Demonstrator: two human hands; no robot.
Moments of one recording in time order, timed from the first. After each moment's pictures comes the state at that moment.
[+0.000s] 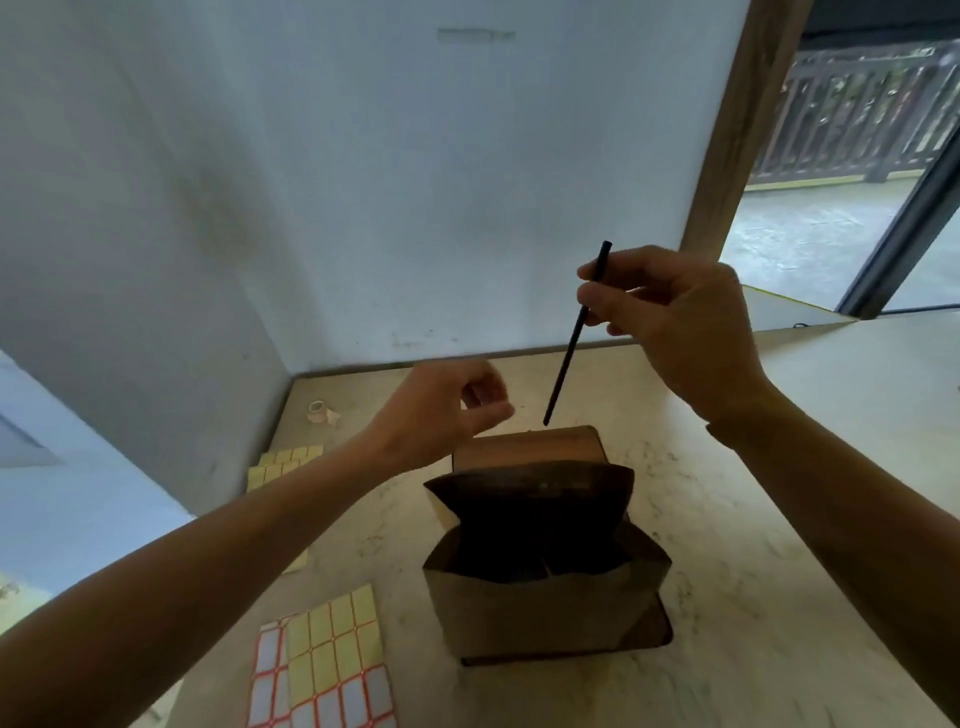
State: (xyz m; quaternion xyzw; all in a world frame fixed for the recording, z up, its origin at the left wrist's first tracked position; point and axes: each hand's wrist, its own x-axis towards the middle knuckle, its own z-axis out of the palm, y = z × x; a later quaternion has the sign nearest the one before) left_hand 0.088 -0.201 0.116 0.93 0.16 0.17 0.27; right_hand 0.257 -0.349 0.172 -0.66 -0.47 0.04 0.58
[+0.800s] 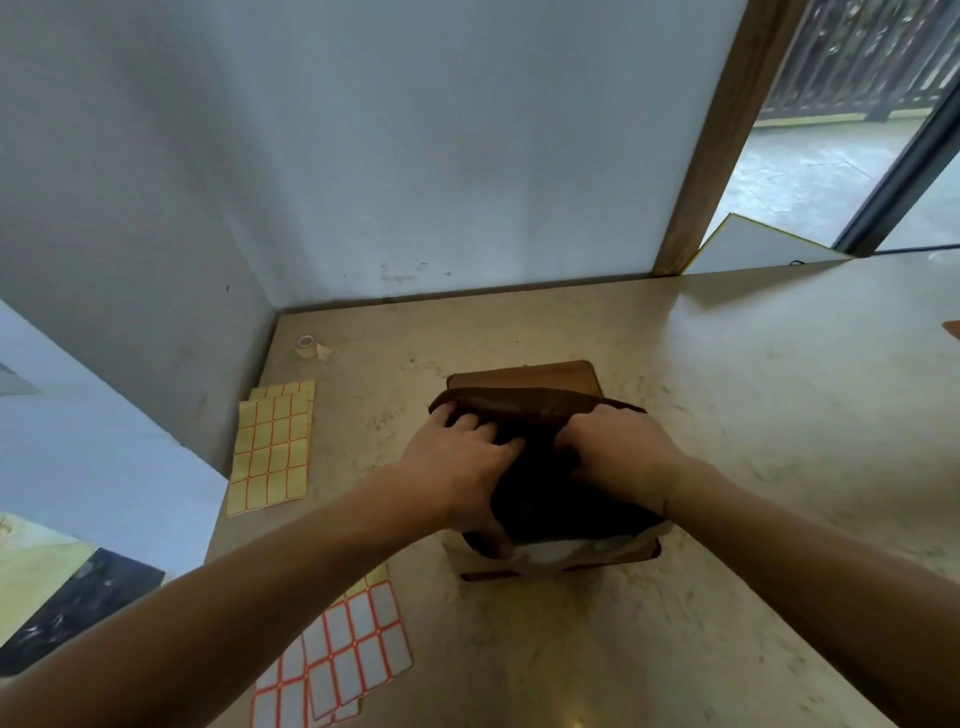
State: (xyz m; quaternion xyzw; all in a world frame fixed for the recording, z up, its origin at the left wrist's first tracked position) left_hand 0.053 -0.254 0.035 0.98 0.12 -0.16 -0.01; right_hand 0.203 -0.366 0.044 -0.80 -0.58 0.15 -0.04
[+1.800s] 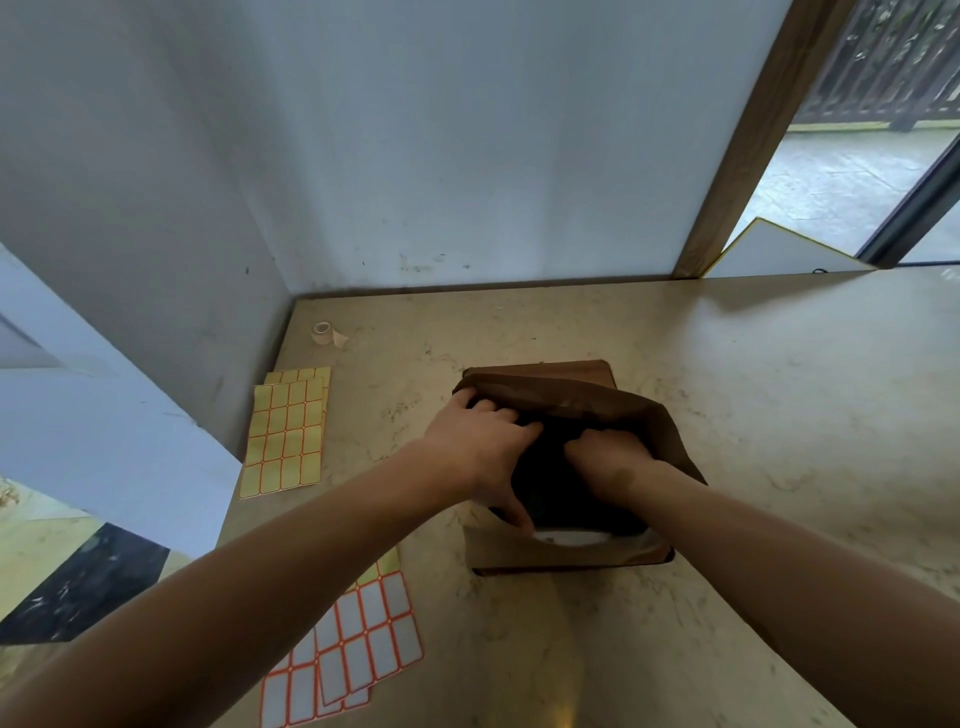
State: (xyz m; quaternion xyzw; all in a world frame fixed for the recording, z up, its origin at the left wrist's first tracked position) left_hand 0.061 -0.238 0.031 0.98 0.14 -0.16 0.01; right_hand 0.195 -0.336 -0.006 -0.78 -0.56 0.17 -0.21
